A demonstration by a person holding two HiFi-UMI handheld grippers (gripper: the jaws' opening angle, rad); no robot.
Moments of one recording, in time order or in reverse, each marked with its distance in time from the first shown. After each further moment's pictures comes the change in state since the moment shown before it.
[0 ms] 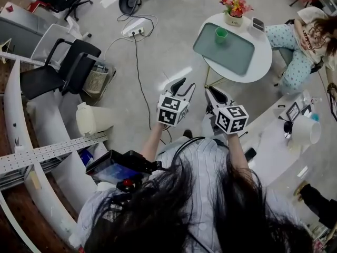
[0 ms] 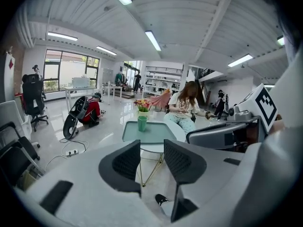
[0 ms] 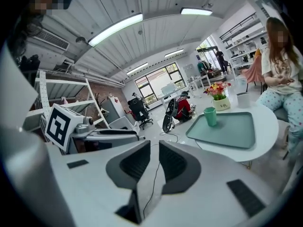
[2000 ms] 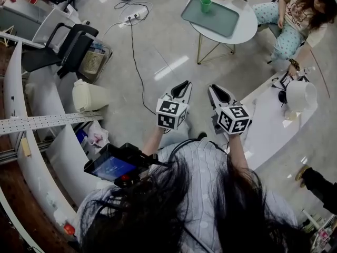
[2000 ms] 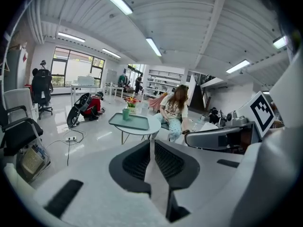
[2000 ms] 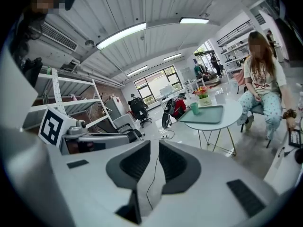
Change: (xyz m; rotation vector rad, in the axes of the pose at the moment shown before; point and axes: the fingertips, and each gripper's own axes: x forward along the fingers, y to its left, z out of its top) left arm -0.130 -0.187 -0.078 -0.078 -0.044 0.013; right arm -0.207 0.050 -0.095 -0.009 -0.015 -0.042
